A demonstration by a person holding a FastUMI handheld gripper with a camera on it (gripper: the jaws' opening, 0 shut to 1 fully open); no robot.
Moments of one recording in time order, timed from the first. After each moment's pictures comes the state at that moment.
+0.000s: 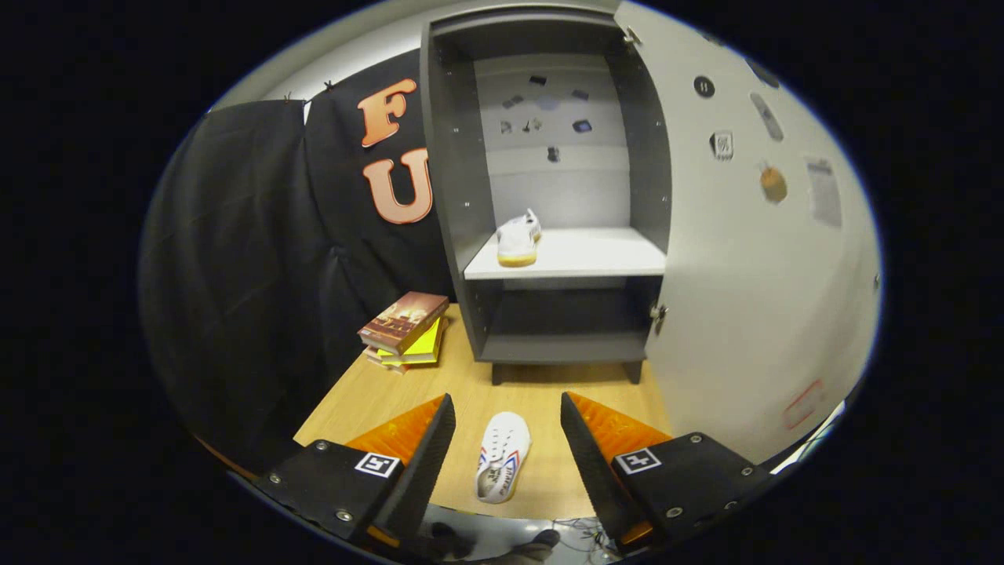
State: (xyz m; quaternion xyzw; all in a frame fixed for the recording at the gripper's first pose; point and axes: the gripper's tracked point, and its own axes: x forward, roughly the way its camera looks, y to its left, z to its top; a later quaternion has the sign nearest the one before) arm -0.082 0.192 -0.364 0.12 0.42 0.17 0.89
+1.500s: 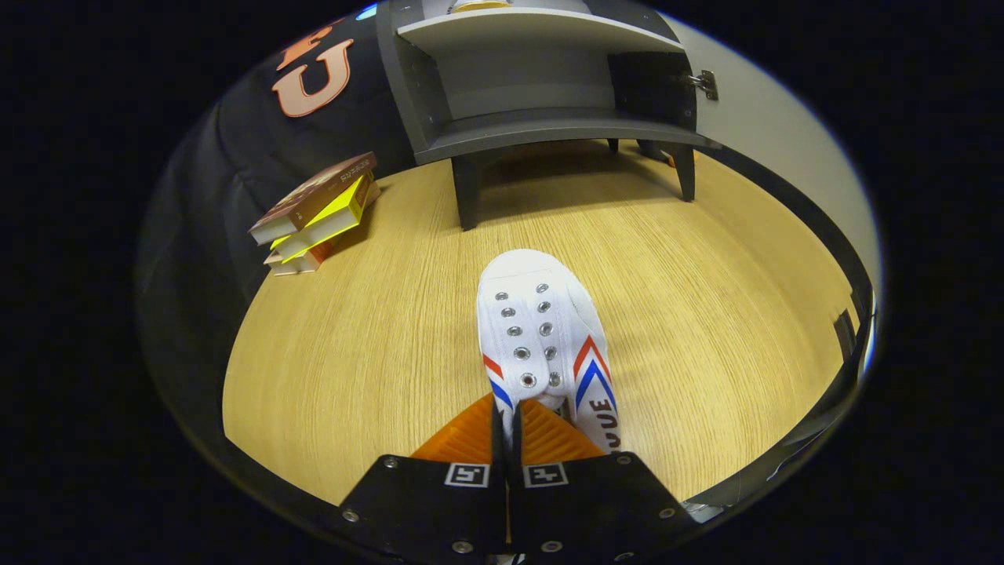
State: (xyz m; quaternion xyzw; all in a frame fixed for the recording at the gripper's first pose) arm -0.159 0.287 -0.628 0.12 0.57 0.06 0.81
